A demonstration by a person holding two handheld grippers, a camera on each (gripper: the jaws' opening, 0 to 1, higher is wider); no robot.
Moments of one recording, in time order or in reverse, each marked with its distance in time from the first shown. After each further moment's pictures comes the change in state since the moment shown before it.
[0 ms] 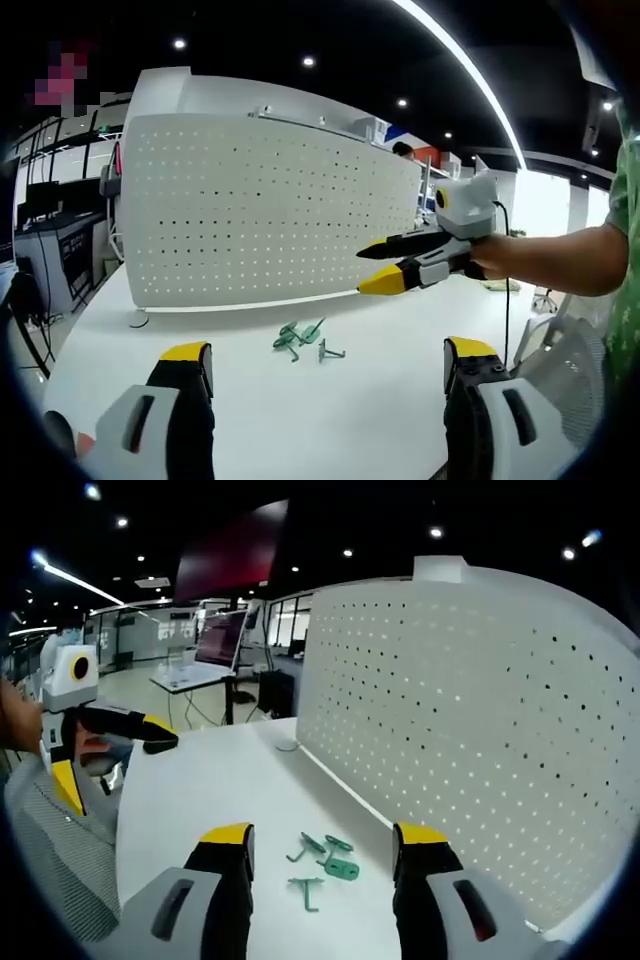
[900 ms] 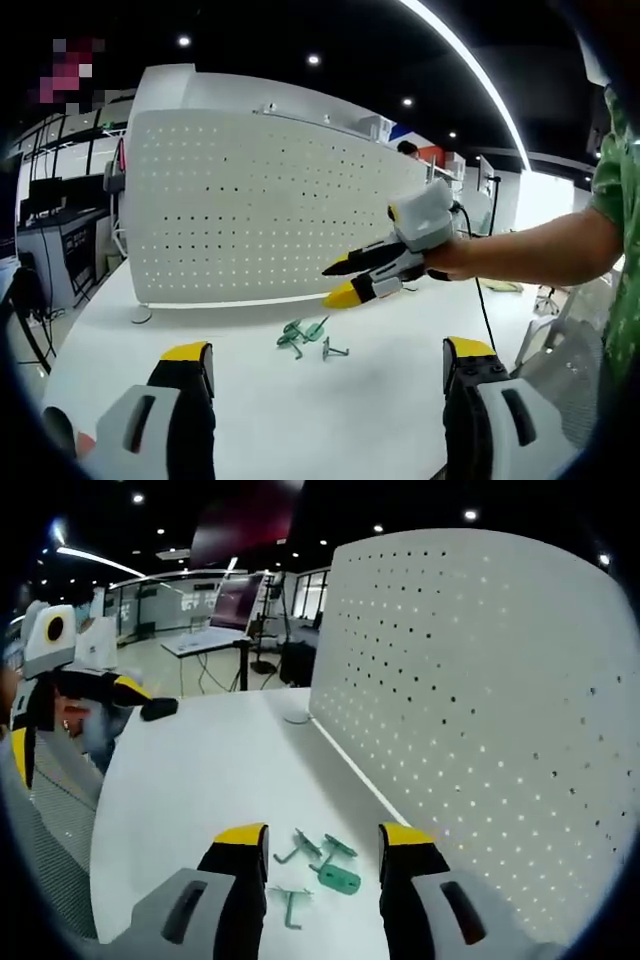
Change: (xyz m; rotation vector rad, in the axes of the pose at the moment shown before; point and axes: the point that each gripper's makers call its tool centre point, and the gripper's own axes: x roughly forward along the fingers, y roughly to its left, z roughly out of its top) left arm 0.001 0.006 -0.002 -0.015 0.007 0.015; right arm 0.062 -0.004 -0.025 -0.078 0.118 0.109
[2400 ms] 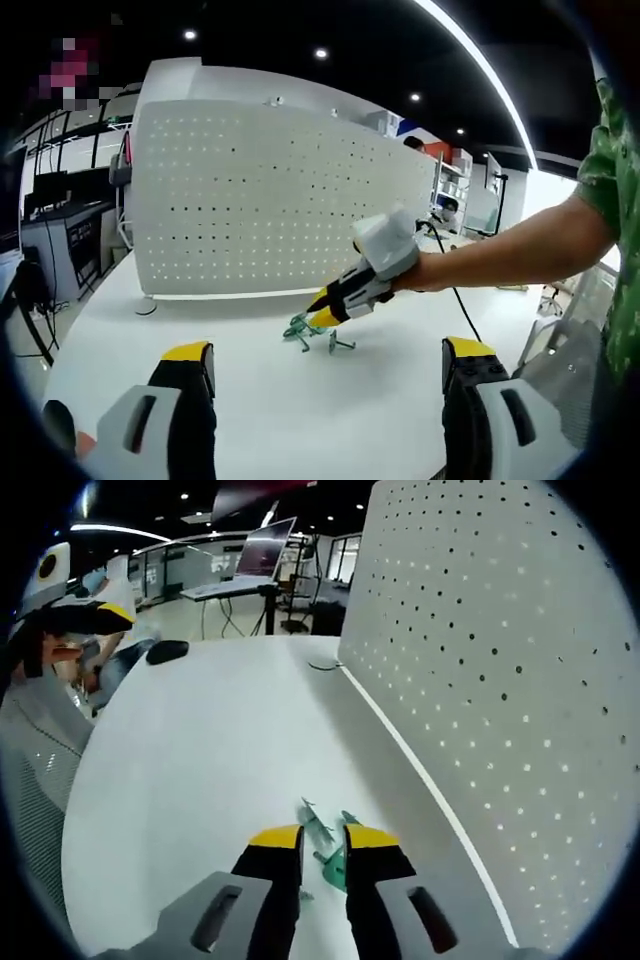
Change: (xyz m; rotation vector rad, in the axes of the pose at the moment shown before) left arm 0.000 0.007 -0.006 -0.016 0.028 0.026; right arm 0.054 0.013 -0.047 -0.083 0.156 0.128
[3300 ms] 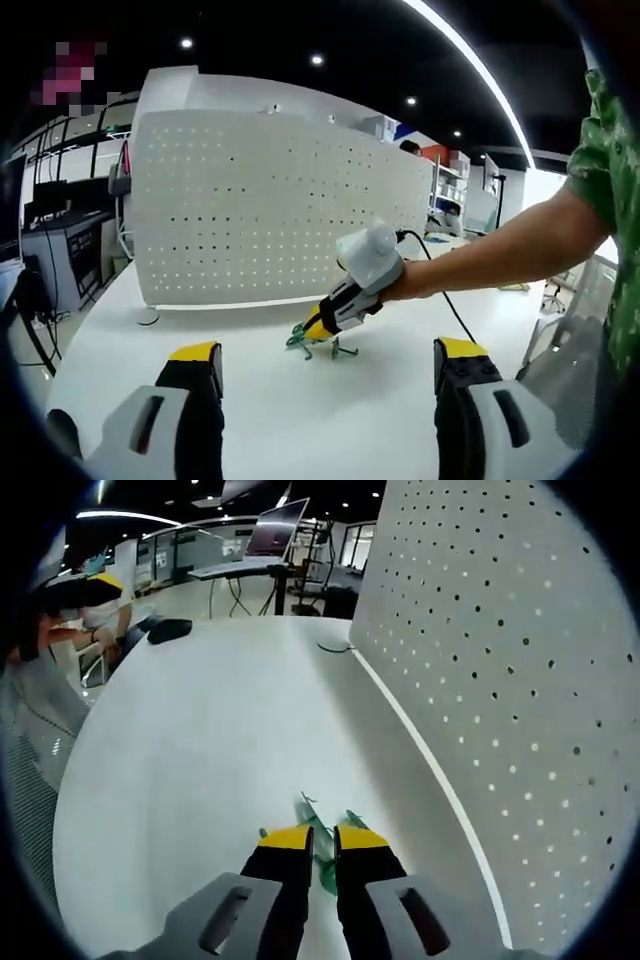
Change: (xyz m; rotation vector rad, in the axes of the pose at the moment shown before) left arm 0.000 0.002 0.011 0.038 -0.063 0.002; right arm 0.018 0.001 -0.009 -0.046 0.071 0.036
